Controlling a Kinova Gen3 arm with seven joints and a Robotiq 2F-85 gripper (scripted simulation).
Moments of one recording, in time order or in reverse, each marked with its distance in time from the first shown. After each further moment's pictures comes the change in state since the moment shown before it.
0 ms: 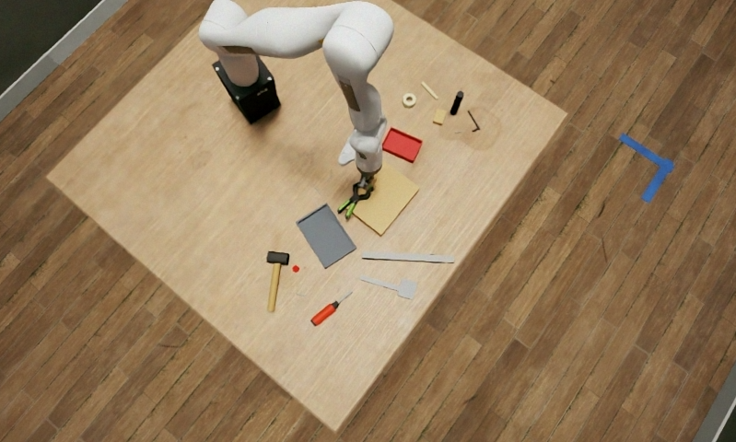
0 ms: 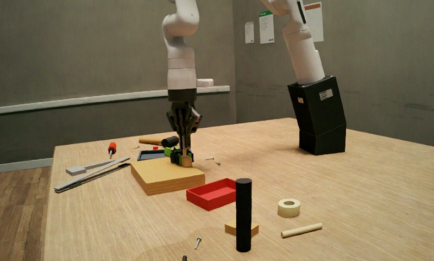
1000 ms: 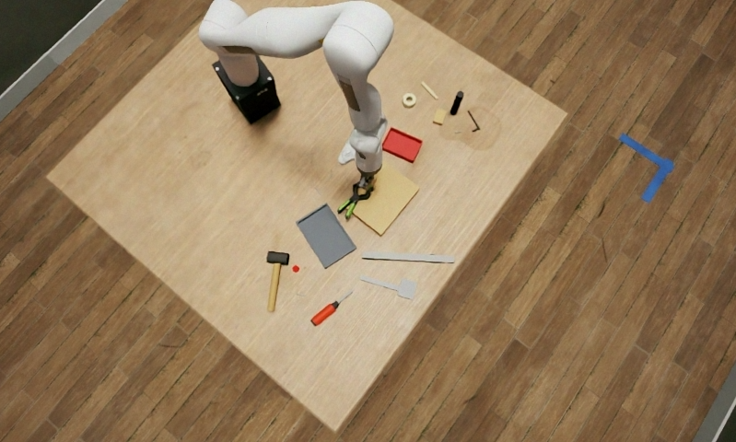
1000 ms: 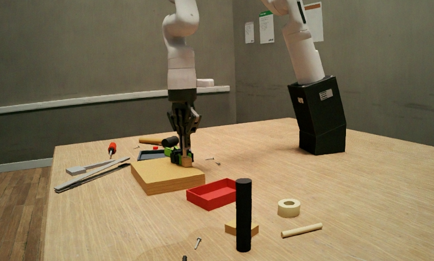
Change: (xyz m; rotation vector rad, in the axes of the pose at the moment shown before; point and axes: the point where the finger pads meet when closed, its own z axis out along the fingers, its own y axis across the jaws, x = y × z) arm 0.000 0.000 0.000 0.000 0.000 0.039
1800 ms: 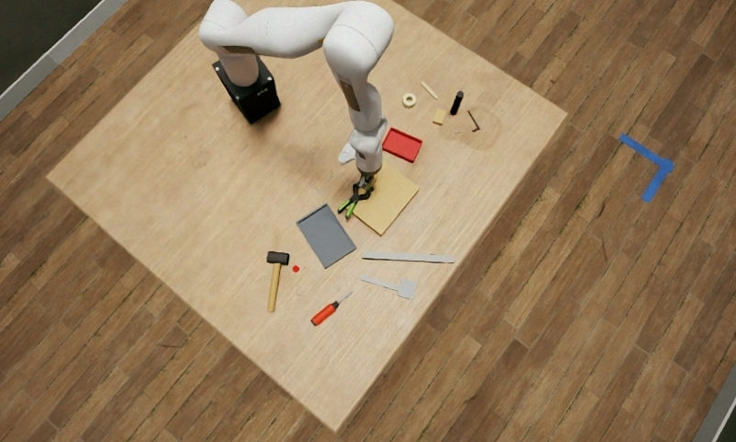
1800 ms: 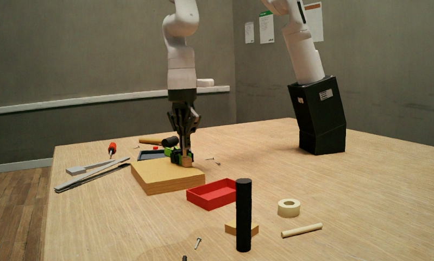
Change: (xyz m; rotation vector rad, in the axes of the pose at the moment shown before) arm 0.000 0.000 0.000 0.000 0.000 0.019
